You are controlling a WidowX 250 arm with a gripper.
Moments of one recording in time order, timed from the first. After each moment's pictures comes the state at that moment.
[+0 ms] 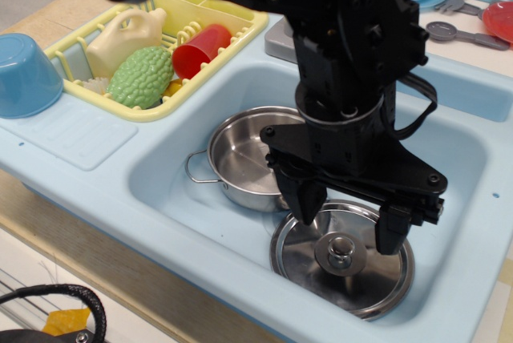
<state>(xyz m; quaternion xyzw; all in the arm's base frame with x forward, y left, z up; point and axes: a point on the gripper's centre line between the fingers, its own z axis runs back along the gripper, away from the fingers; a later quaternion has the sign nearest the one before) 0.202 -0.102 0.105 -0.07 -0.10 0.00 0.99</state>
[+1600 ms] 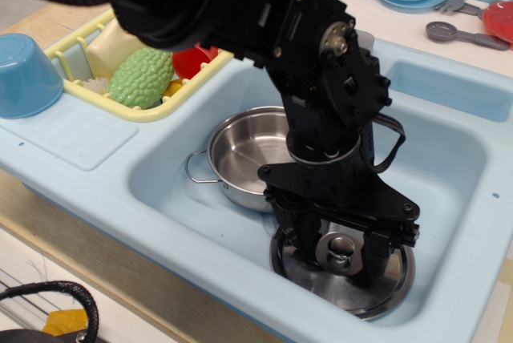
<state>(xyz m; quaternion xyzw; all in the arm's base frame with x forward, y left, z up) 0.211 -0.094 0.061 -0.09 -0.08 0.02 0.99</state>
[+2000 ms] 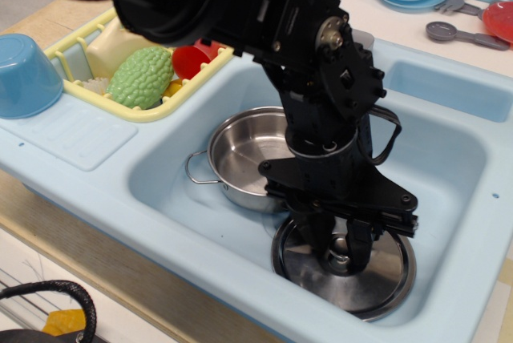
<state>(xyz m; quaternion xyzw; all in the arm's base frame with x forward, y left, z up) 0.215 -0.093 0.060 -0.10 -0.08 0.03 0.99</state>
